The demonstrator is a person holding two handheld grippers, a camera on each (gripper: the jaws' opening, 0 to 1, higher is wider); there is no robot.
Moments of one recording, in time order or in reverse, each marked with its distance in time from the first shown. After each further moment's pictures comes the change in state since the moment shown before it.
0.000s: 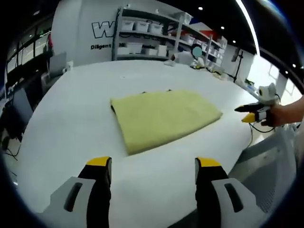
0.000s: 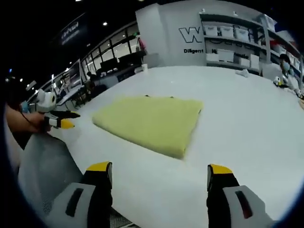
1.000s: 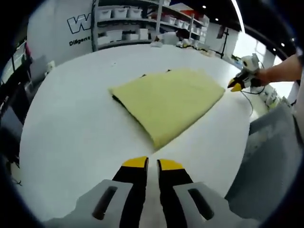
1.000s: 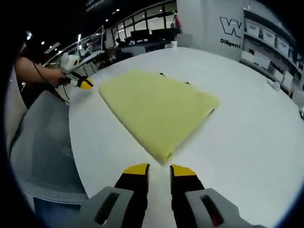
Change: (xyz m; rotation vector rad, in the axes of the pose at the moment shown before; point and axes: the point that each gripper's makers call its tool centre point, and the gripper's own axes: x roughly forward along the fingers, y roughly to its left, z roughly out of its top) left arm 0.024 0.048 -0.017 0.110 0.140 -0.104; right arm 0.032 -0.036 -0.003 -0.242 0.194 0.156
